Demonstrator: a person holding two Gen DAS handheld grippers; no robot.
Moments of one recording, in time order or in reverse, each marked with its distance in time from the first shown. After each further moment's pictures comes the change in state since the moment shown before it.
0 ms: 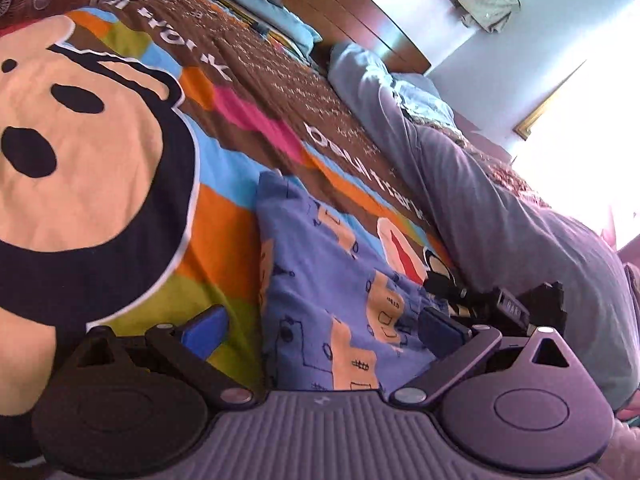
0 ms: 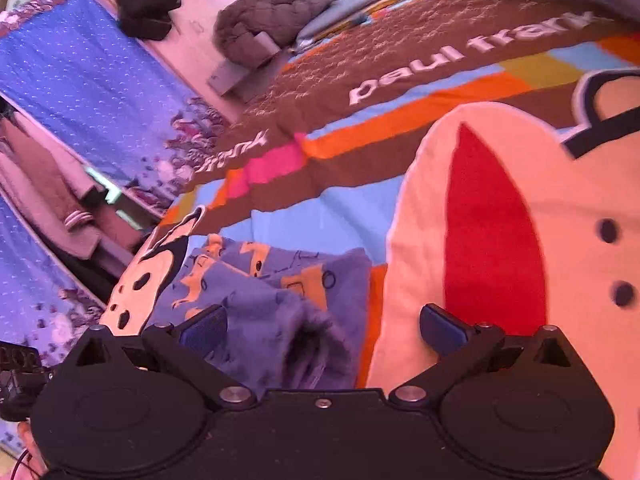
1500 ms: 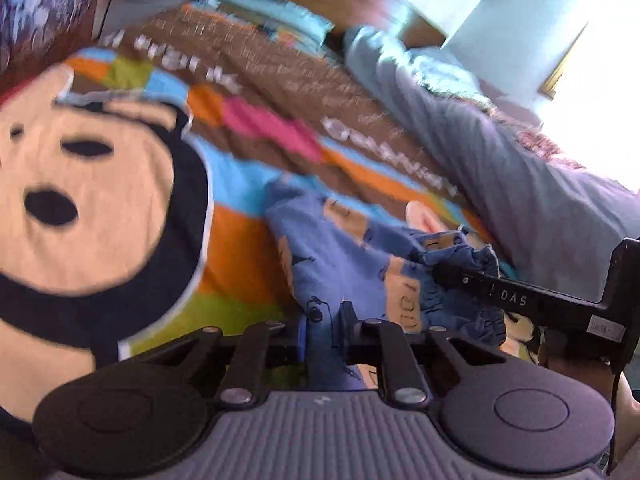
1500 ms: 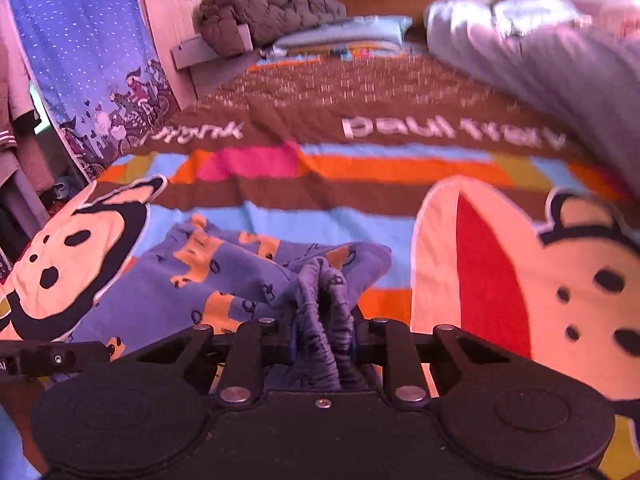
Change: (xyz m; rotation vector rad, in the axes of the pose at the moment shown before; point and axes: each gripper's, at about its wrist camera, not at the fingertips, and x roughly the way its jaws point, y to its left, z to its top) left arm -0.019 -0.032 0.014 0.125 0.015 0.170; right arm 0.013 0.124 -0.029 -0.290 -0.068 -0.454
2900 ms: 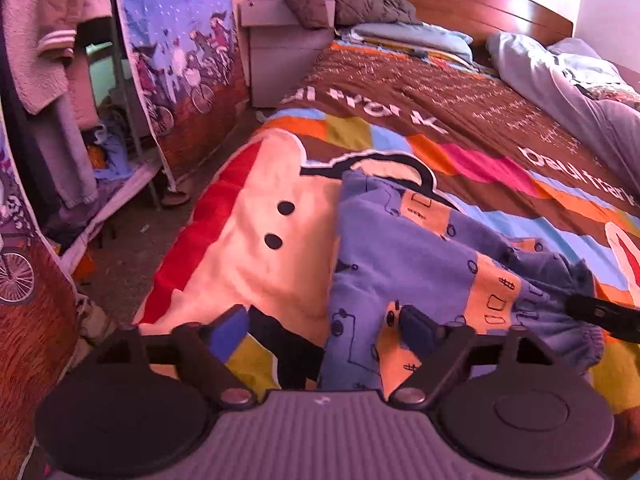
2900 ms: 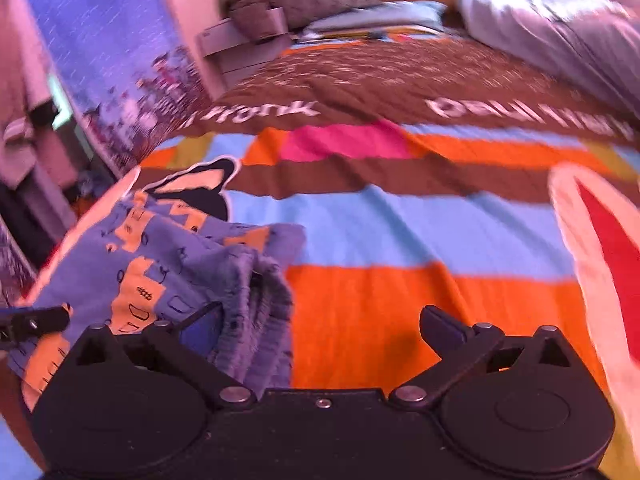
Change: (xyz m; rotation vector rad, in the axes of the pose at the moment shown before) left arm -0.057 0.068 0.033 0.058 -0.036 0.582; right arm 0.047 0.092 0.000 0.073 0.048 0.073
